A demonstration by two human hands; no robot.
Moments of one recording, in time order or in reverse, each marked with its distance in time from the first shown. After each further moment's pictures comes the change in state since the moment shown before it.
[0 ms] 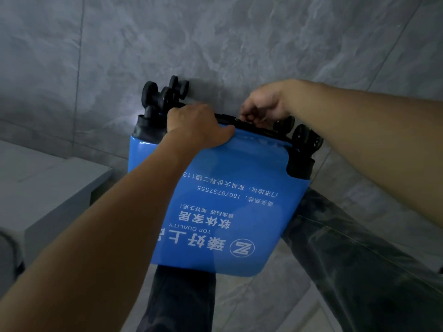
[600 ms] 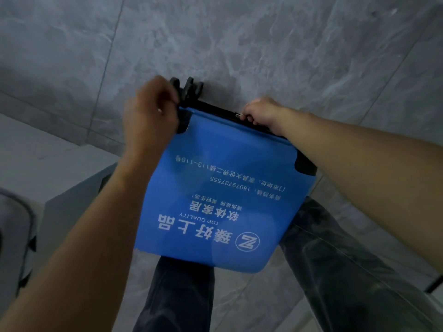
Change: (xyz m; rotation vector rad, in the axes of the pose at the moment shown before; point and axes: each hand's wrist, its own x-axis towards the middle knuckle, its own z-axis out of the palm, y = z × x) left_hand -0.071 -0.107 0.002 -0.908 0.750 -0.056; right_hand -0.005 -0.011 0.059 0.021 0.417 -0.292
